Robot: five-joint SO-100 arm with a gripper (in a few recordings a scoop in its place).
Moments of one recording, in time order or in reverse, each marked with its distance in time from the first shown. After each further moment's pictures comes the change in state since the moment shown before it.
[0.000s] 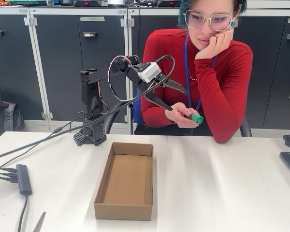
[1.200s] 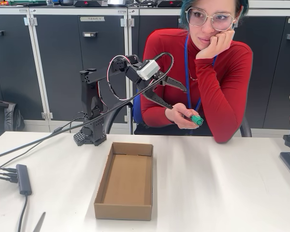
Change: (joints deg) arm 0.8 0.5 0.0 -1.6 -0.5
